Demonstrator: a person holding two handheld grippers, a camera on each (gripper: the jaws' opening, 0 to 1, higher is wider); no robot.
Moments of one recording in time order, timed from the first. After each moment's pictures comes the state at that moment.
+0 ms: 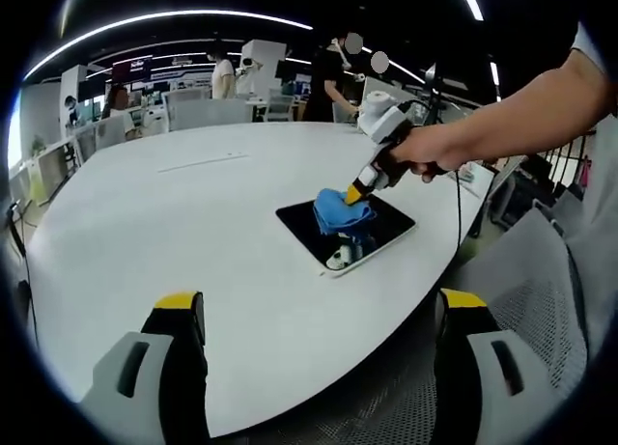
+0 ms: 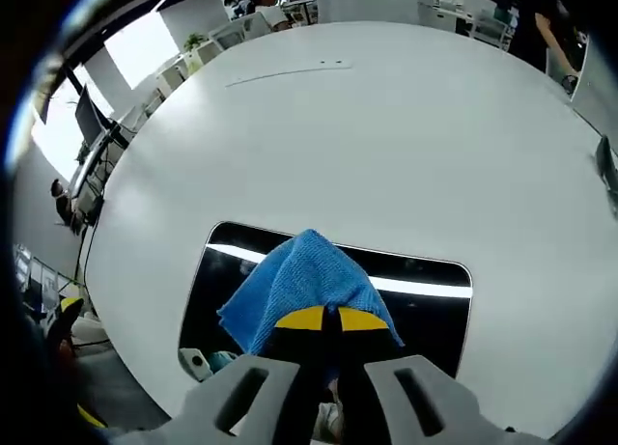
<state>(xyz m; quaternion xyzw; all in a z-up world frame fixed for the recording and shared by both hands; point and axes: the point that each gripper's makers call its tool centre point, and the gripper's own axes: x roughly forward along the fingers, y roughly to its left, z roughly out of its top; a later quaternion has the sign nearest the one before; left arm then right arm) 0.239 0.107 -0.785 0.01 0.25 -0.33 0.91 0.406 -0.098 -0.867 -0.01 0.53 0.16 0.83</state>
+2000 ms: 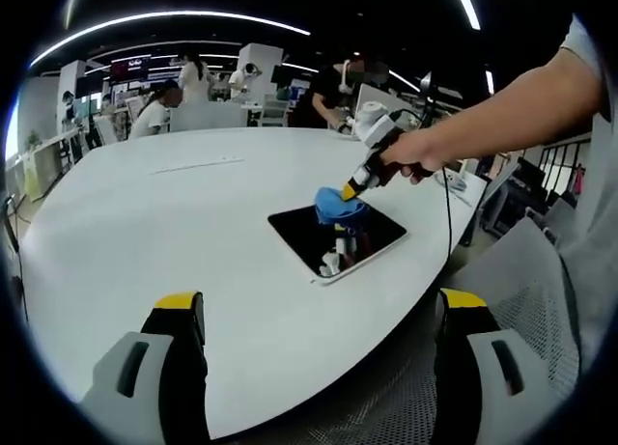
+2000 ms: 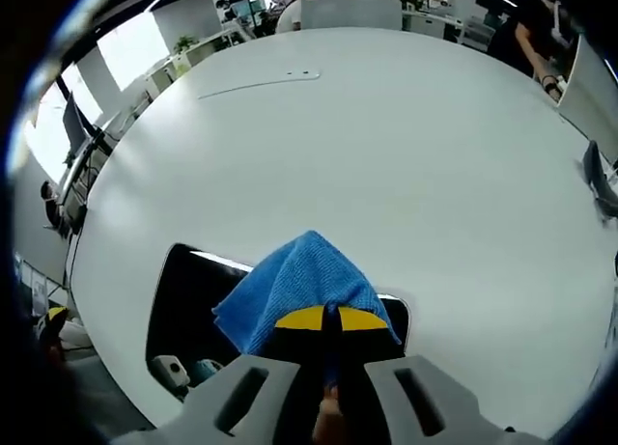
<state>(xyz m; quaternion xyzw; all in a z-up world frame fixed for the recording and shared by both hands) 0.239 0.103 -0.779 -0.01 0.24 -0.34 0.91 0.433 -0.150 -0.870 -0.02 0.52 0.12 0.85</state>
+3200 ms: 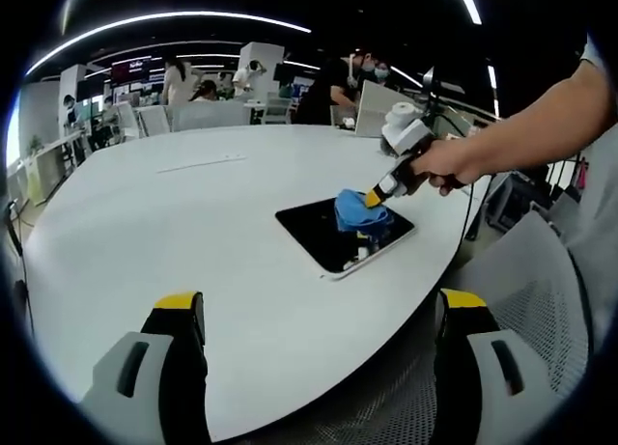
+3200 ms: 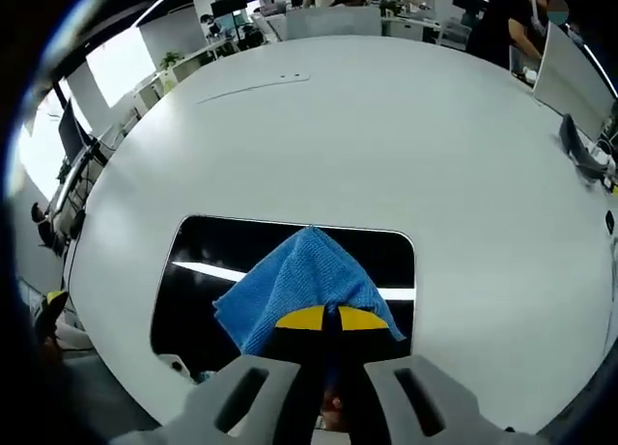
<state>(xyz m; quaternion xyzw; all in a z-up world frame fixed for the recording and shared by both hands) 0.242 0.110 -0.784 0.01 0.25 -0.33 0.91 0.378 -0.140 -0.865 0.00 0.50 0.09 0.86</state>
